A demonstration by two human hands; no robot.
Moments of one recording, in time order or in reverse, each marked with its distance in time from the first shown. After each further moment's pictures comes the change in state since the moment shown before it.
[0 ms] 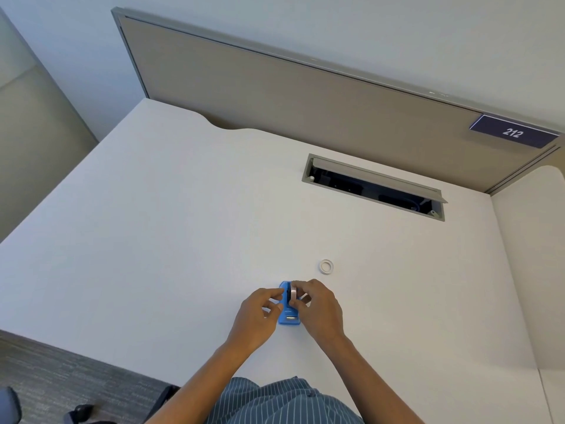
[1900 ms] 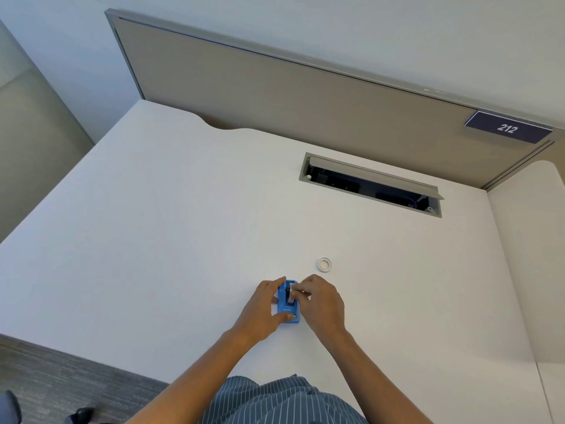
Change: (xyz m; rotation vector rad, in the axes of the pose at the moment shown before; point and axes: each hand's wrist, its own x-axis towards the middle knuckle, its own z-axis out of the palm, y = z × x) left_hand 0.026 -0.017 0.011 0.118 -0.196 0.017; right_hand 0.003 -0.007 -0.012 -0.146 0.047 0.004
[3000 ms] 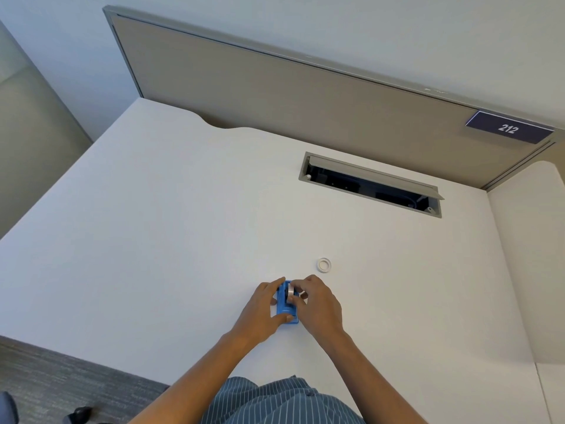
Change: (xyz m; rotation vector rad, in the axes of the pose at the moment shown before) left_hand -0.007 0.010 -0.002 -0.004 0.027 0.007; right_hand -0.001 0.000 0.005 0.044 -0.065 -0.012
